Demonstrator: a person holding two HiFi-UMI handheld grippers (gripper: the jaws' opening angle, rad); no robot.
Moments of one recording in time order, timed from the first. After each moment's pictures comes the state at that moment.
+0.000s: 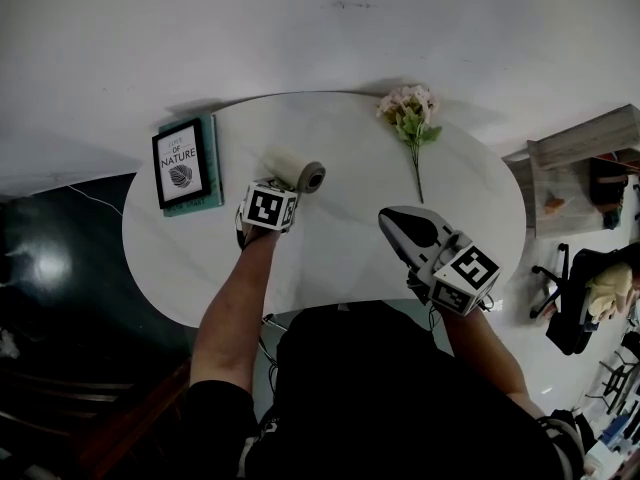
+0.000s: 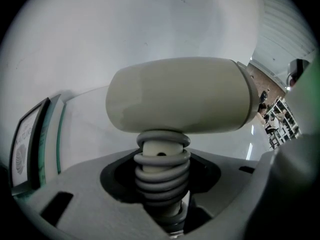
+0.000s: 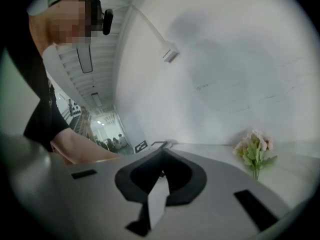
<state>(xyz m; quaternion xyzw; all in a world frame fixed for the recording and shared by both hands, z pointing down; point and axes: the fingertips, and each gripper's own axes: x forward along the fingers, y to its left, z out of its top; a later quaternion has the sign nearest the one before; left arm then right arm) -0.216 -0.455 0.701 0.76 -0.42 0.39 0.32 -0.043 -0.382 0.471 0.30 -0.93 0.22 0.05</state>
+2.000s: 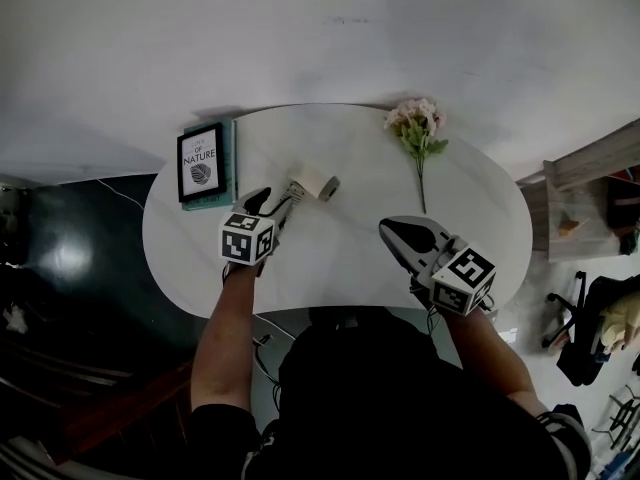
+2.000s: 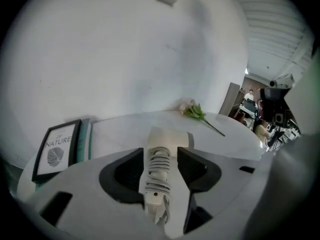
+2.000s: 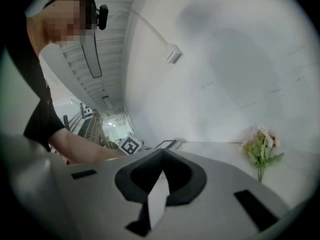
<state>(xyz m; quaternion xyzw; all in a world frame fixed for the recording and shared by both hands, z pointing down) -0.236 -0.423 0.617 0.79 -0.48 0.28 0.24 -0.024 -0.362 0.476 0.24 -0.94 0.23 0.04</state>
